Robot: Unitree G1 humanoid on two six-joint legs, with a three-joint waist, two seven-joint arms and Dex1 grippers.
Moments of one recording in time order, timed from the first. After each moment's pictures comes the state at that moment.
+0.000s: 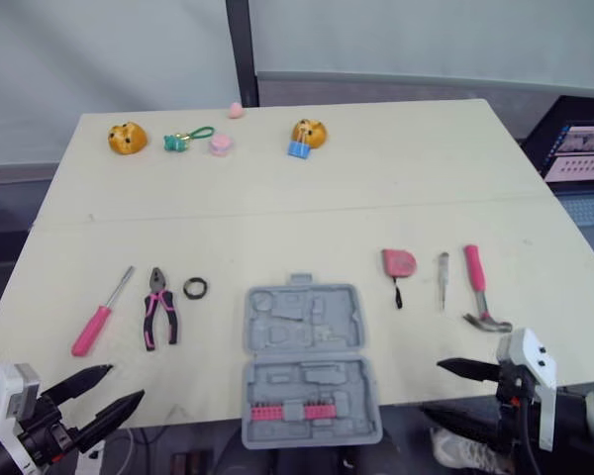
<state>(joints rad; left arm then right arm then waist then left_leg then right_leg) 0.69 0.59 0.73 -0.46 -0.65 0.49 -0.98 0.51 -0.81 -0.51 -0.75 0.69 0.79 0.99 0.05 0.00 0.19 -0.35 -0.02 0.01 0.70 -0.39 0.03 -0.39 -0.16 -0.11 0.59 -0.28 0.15</state>
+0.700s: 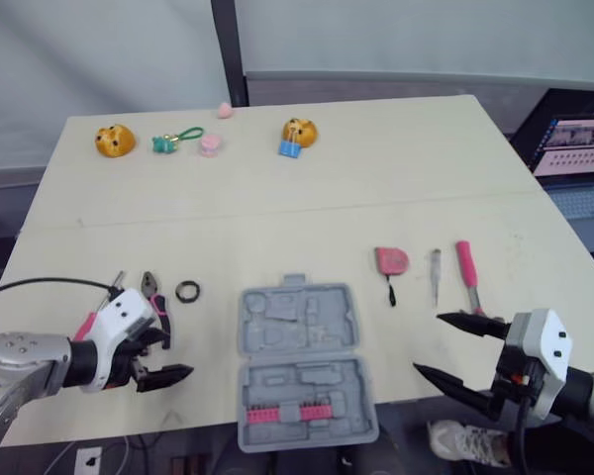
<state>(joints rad) 0.13 1.11 0.25 -0.56 -0.58 1.05 -0.77 0.45 -0.75 -0.50 -0.77 0.59 0.49 0.93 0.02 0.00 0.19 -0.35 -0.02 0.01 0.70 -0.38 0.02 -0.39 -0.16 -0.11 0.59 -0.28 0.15</state>
